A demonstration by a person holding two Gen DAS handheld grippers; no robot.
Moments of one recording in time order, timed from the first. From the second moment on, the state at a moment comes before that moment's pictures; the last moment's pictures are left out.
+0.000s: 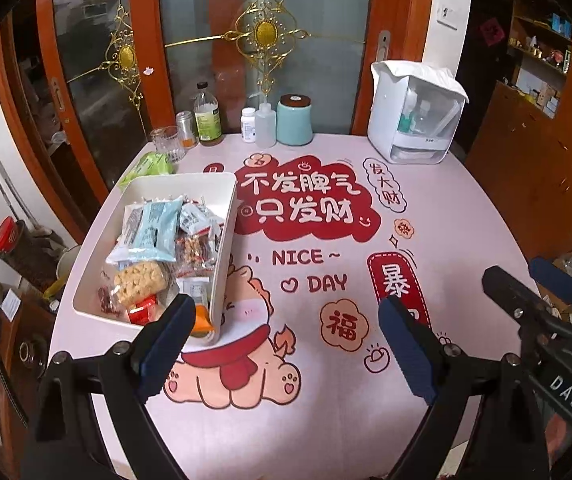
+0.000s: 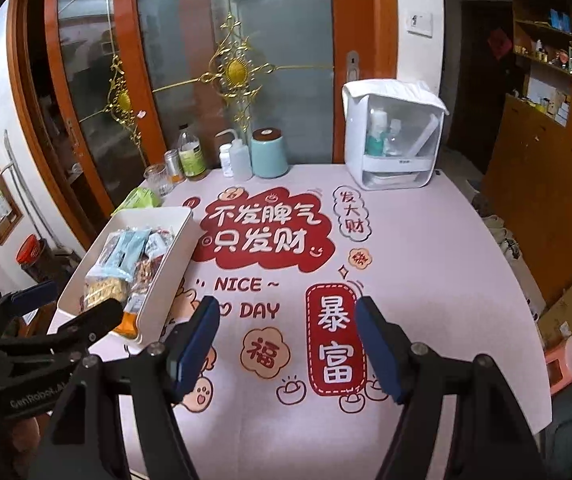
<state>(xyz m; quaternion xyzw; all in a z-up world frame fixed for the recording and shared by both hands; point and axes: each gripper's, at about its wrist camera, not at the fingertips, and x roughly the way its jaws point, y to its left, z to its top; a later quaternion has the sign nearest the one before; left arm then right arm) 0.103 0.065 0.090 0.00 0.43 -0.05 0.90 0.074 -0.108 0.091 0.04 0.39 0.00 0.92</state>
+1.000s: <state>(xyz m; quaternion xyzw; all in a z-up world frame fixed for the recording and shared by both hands) 0.106 0.046 0.081 0.01 0.44 -0.03 0.90 0.075 -0.119 0.076 0.05 0.42 -0.01 0.91</state>
